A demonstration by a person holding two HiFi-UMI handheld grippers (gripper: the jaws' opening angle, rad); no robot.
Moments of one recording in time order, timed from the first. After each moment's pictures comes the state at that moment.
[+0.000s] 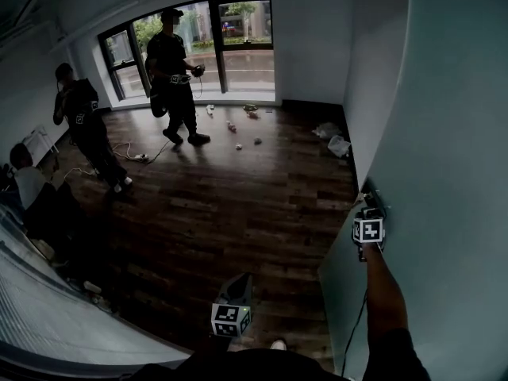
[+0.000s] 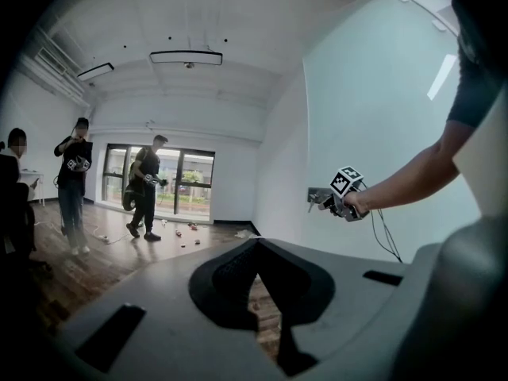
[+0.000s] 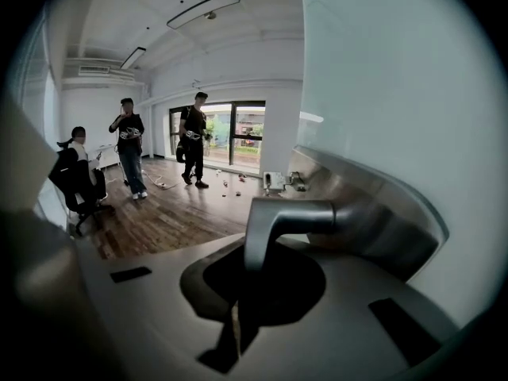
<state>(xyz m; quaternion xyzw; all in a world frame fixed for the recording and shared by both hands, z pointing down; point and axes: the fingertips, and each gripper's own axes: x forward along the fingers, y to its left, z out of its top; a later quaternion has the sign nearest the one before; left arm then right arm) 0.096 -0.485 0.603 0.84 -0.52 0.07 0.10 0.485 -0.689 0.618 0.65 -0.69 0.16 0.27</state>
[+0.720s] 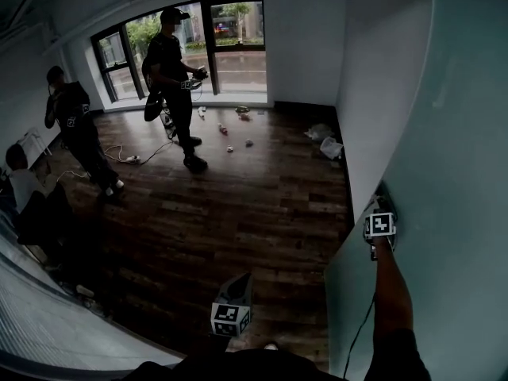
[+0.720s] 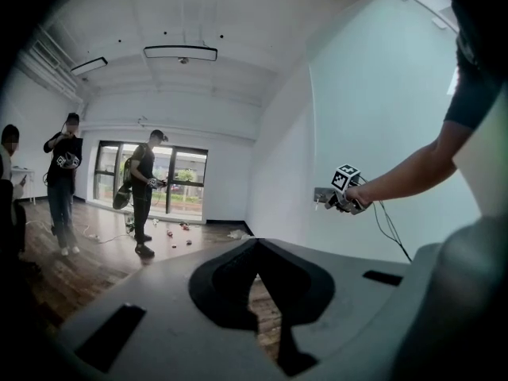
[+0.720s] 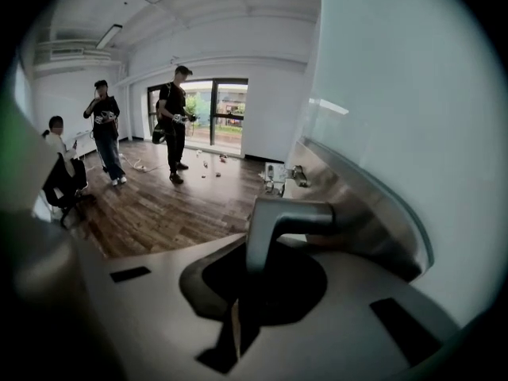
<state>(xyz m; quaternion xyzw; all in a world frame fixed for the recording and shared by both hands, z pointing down) 0.145 -0.512 0.595 0.85 -0.50 0.08 0.11 0.593 -0.695 0.609 0.68 -0.62 0.20 0.33</state>
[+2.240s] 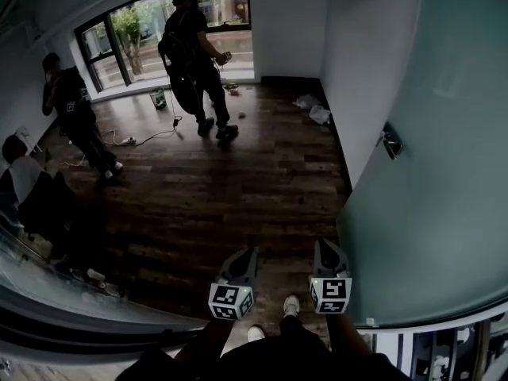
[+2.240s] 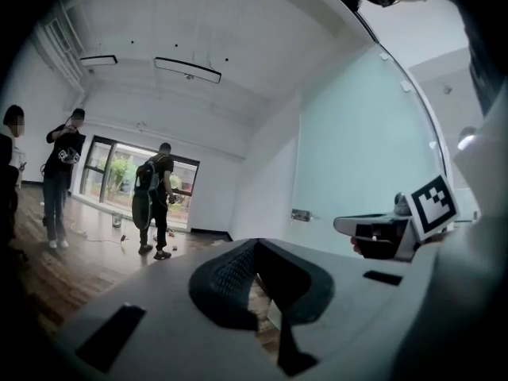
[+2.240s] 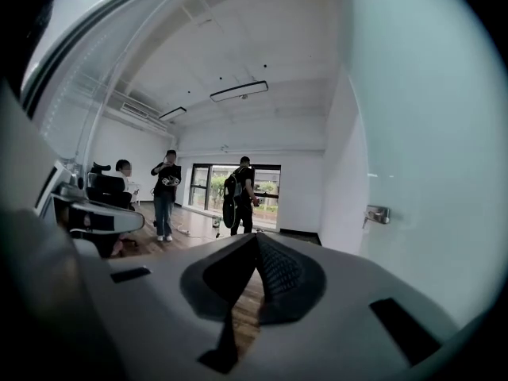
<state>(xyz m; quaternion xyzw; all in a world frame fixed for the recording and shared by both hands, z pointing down) -0.008 -0.295 0.546 0.89 -0.45 0.00 0.10 0.163 -0.285 0.519 0.66 -0.74 0.00 0.09</state>
